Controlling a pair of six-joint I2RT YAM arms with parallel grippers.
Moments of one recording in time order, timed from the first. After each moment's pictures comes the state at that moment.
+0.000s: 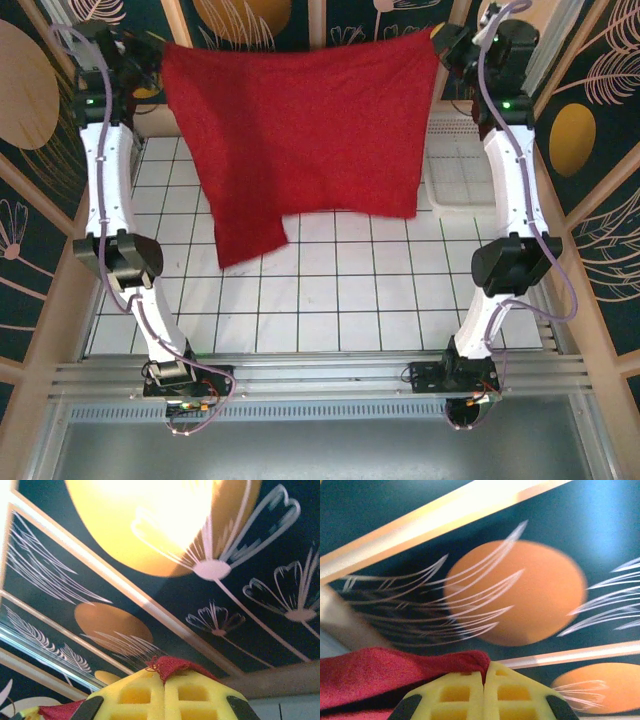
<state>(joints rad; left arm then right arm) 0.13 2.01 2.45 -0.56 0.33 -1.17 0.03 1.89 2.25 -0.31 -0.44 0.80</state>
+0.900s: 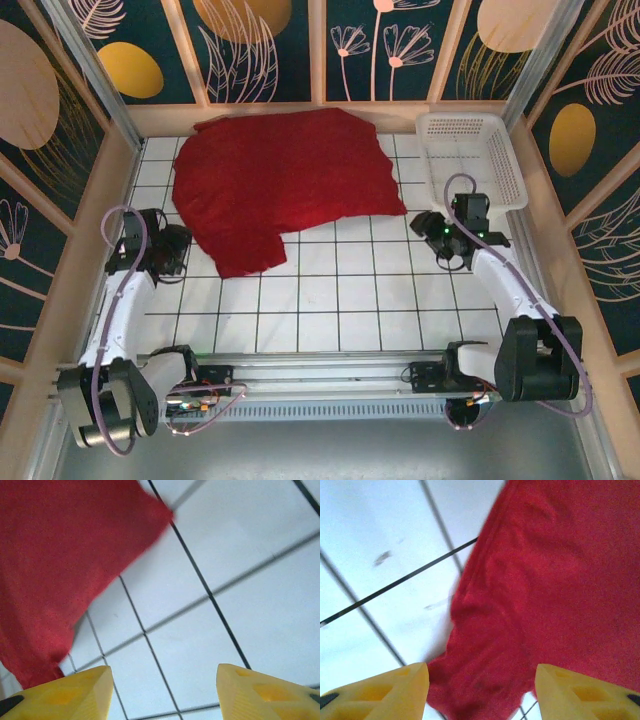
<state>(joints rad) 0.16 1.03 0.73 -0.60 0.14 -1.12 0.06 1.21 0.76 -0.44 -0.31 0.75</state>
